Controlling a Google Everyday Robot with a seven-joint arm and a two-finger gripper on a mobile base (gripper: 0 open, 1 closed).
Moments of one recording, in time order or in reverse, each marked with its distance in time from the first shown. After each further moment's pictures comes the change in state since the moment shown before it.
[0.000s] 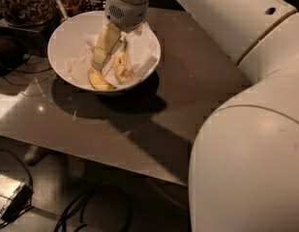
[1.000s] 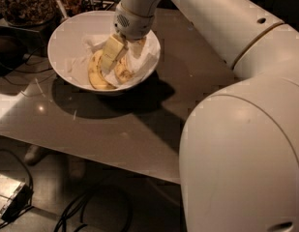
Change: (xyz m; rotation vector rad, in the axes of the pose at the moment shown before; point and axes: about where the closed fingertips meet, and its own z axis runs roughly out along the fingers) arm 0.009 -0.012 0.036 -0.131 -0.006 0.174
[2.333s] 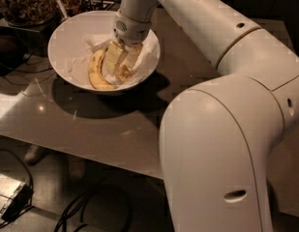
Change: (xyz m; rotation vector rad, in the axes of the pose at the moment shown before) arm -0.006 -0.014 0.026 -0.041 0.044 0.060
